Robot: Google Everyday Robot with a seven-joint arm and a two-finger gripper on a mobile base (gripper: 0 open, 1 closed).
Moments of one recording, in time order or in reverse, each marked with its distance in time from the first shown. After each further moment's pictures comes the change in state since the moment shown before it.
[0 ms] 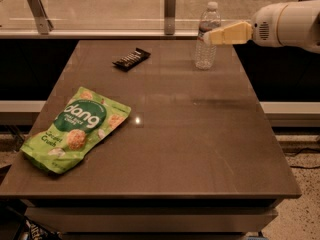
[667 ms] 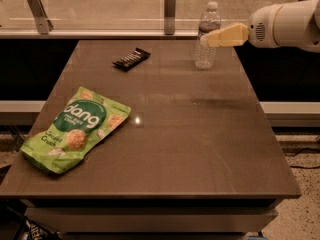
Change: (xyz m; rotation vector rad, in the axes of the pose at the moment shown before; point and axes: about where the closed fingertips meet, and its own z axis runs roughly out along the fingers) arm 0.007 0.005 0.004 -0.013 0.039 0.010
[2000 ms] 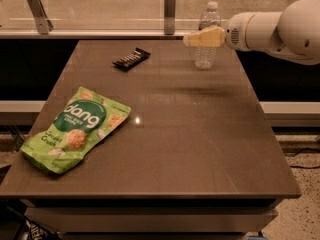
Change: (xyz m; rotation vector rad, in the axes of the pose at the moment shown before) arm -0.002 0.007 0.062 -0.019 -0.082 0.018
